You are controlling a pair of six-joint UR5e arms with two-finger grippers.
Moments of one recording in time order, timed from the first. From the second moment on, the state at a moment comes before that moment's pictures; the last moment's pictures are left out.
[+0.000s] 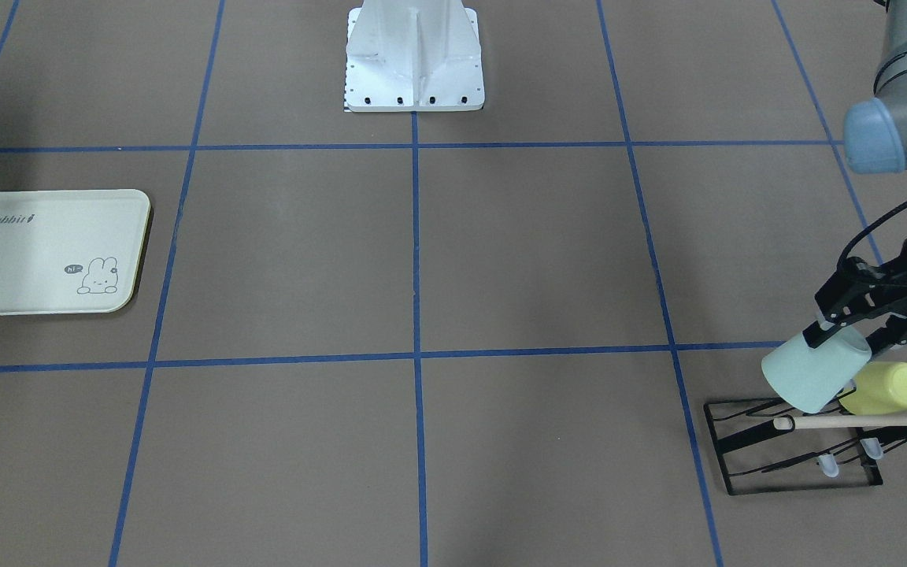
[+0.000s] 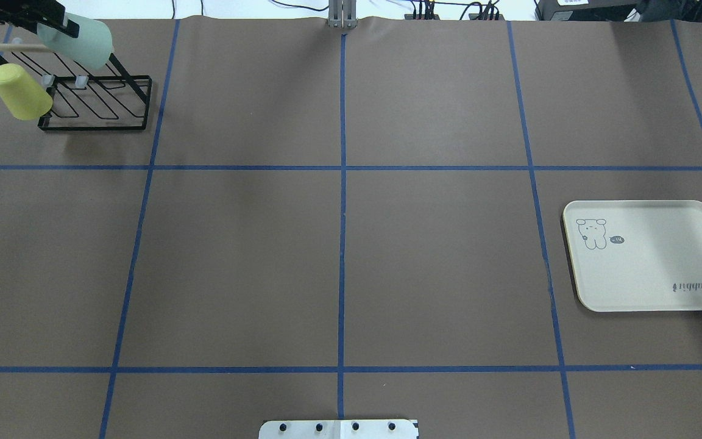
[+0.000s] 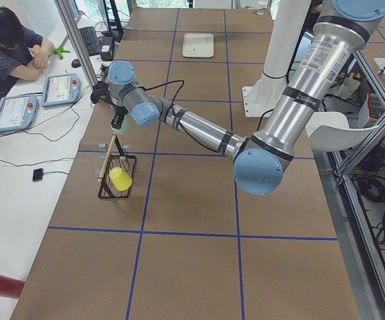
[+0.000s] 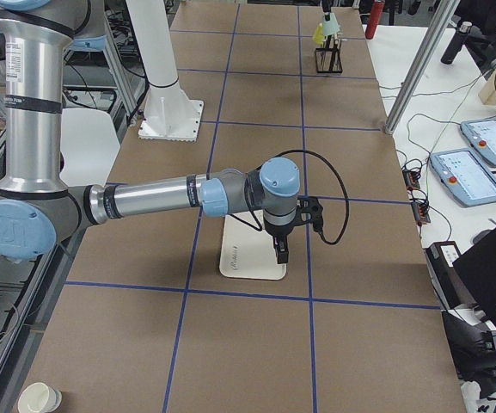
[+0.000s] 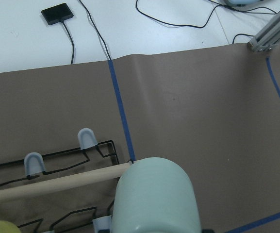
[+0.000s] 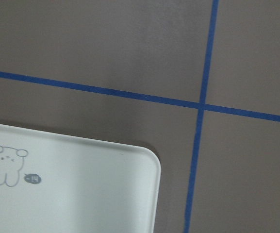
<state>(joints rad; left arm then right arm) -1.24 -2.03 -1.55 -2.08 -2.35 -0.74 1.47 -1.66 1.84 -1.47 2.42 0.16</state>
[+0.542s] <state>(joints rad) -1.14 -2.02 -1.56 -2.40 -2.34 -1.23 1.37 -1.65 1.83 -1.00 2.53 0.71</state>
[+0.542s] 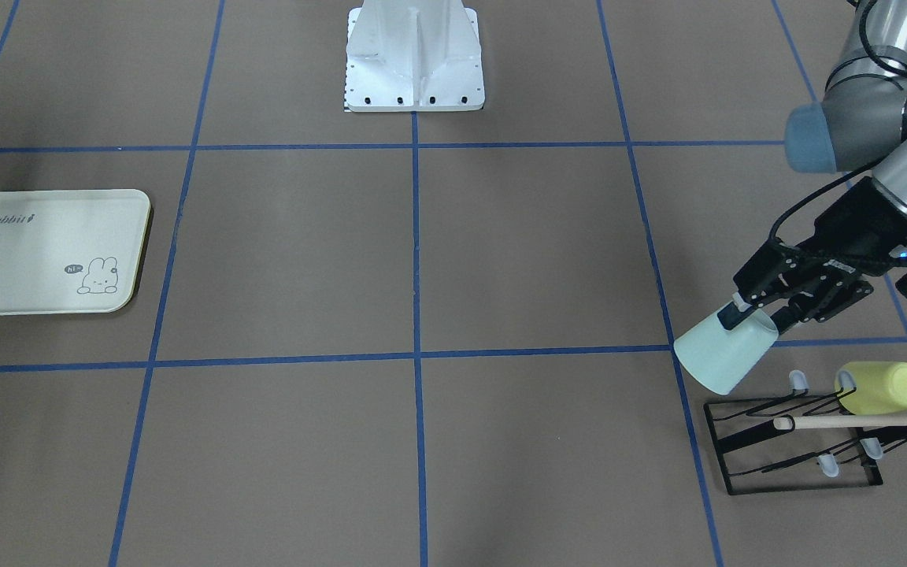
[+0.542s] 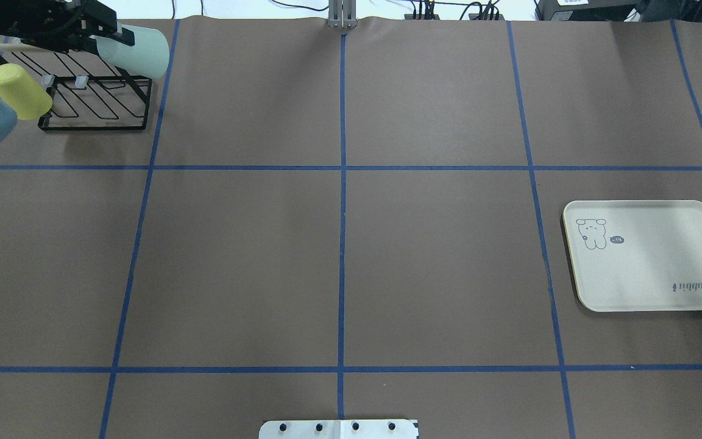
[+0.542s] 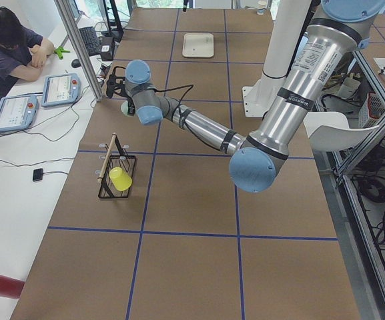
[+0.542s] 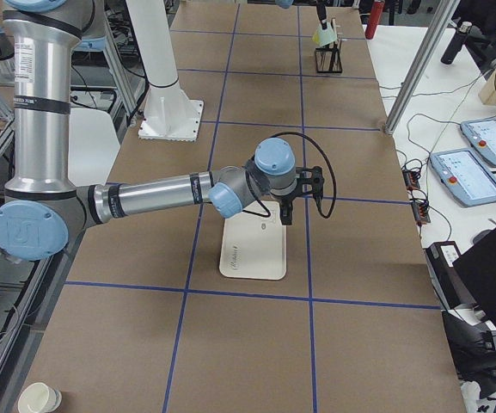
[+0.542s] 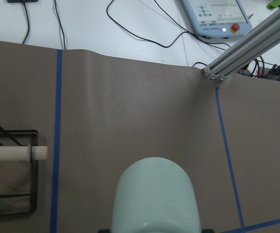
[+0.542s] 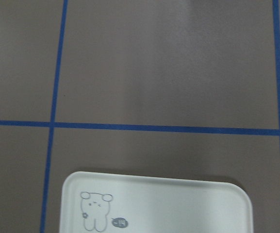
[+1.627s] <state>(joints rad) -0.90 -2.03 -1.75 -2.66 -2.34 -1.81 1.11 -1.52 1.85 -0.36 2.31 1.60</state>
